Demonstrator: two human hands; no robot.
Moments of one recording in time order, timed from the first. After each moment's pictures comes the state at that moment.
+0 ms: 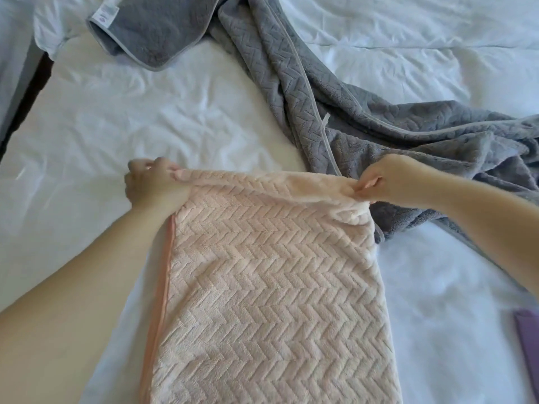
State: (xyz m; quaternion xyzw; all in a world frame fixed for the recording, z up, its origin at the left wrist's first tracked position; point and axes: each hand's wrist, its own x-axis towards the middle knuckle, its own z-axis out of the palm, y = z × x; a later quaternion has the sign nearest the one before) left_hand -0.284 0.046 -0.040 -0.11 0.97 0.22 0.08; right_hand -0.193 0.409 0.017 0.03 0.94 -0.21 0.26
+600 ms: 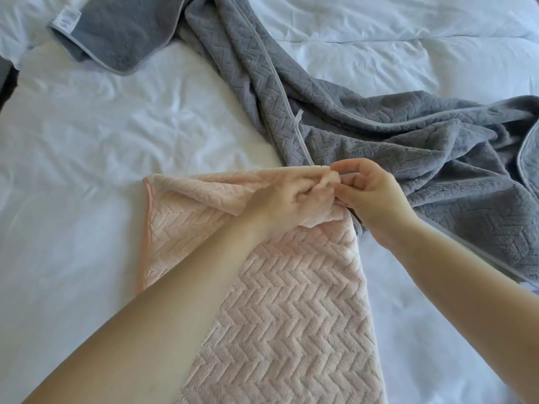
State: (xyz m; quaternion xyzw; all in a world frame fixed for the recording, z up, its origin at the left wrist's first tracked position) left_hand -0.210 0.215 -0.023 0.29 0.84 0.40 0.24; right_hand -0.142 0.376 0.000 0.24 0.71 -0.66 0.01
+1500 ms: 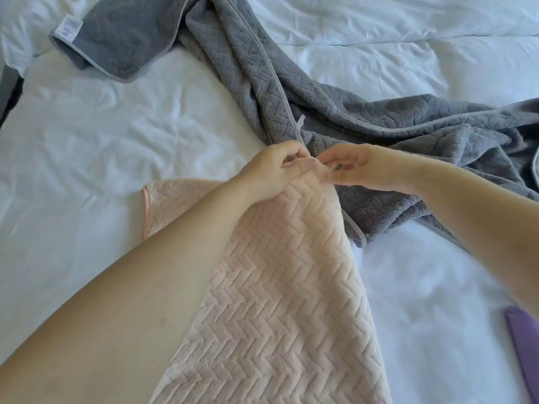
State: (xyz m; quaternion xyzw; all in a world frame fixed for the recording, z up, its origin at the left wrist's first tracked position) left_hand -0.279 0.230 -0.031 0.28 0.79 0.48 0.24; right_hand -0.213 0.433 0.000 -0.02 0.87 -0.42 0.26
